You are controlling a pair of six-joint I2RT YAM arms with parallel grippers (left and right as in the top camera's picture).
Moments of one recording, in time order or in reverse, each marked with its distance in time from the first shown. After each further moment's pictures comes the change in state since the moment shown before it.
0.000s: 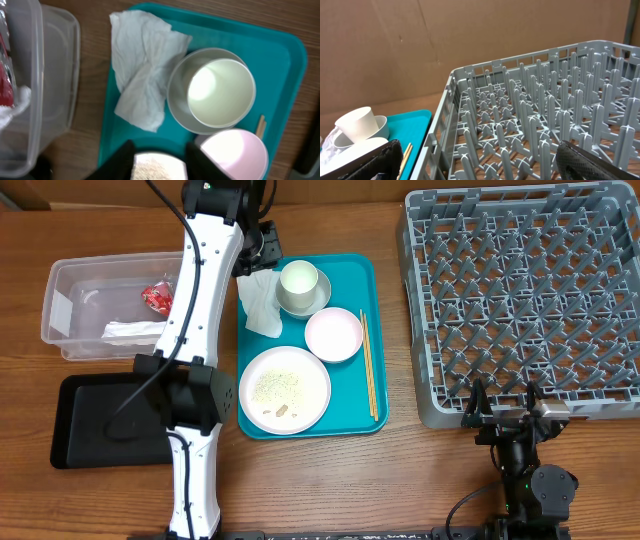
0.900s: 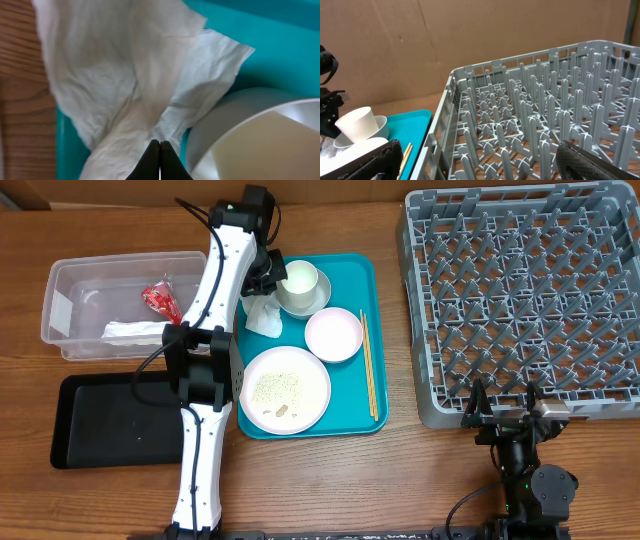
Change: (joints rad) left arm 0.025 0.277 -0.004 0.119 0.074 -0.011; right arm 0.000 0.000 0.000 0.000 0.000 0.000
